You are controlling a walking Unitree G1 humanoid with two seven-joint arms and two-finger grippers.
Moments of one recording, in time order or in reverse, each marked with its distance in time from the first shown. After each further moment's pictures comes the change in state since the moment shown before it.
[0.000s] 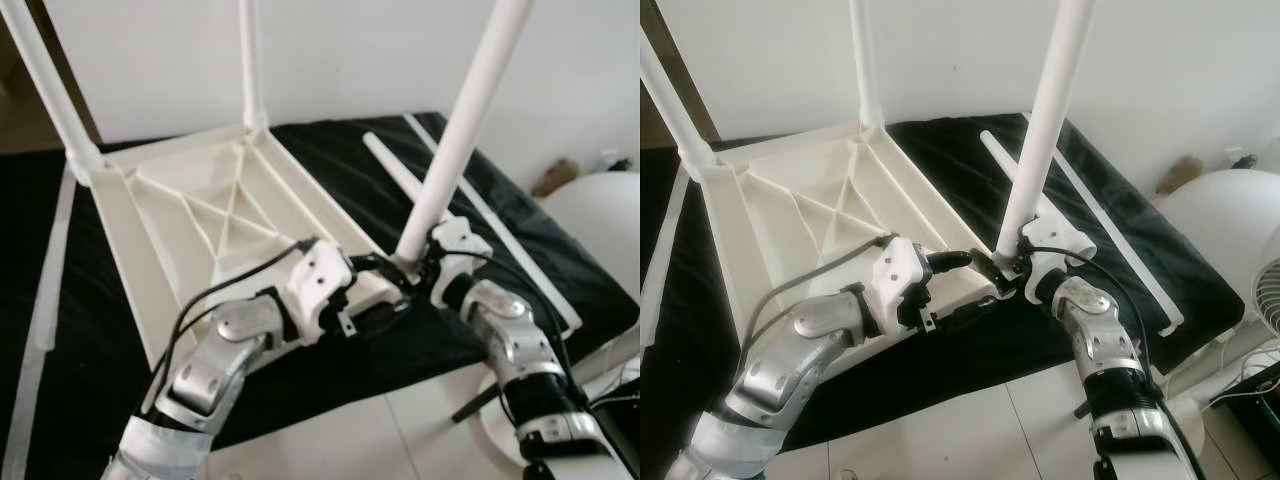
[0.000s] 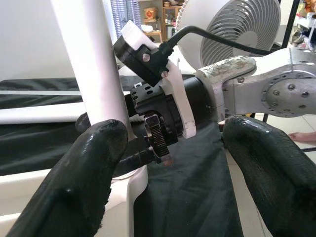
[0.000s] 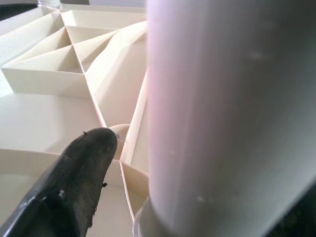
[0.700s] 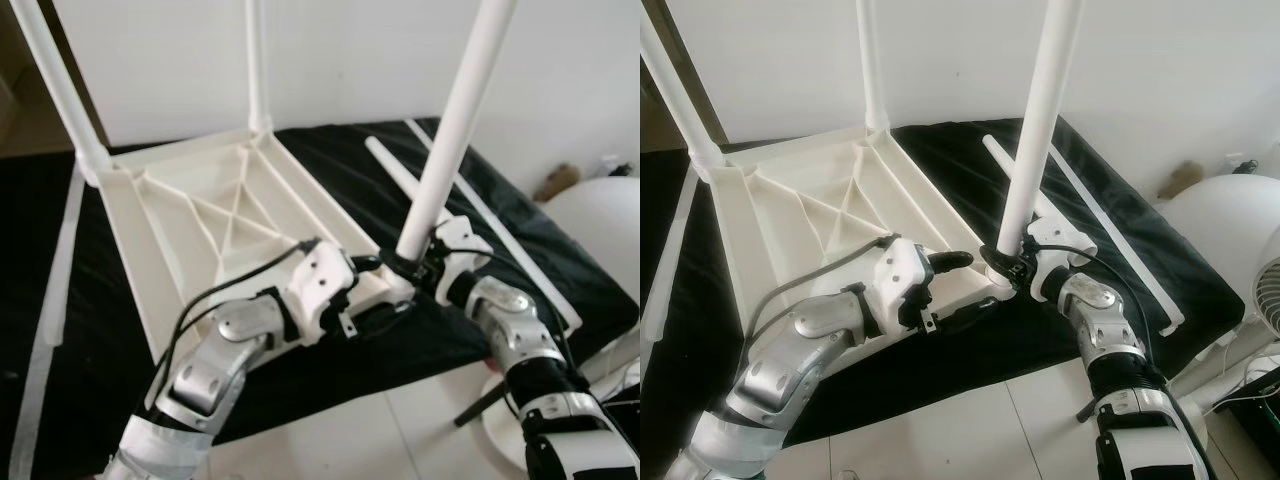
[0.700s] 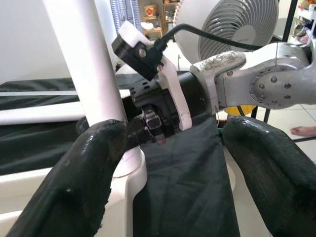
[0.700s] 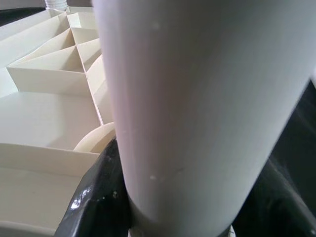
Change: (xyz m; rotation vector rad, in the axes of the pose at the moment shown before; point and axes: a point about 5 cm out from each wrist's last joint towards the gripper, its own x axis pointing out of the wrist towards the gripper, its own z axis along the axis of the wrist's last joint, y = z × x) left arm 0.001 -0.002 -0.003 0.013 0.018 -0.010; right arm -0.002 -0.015 -0.009 0.020 0.010 -0.013
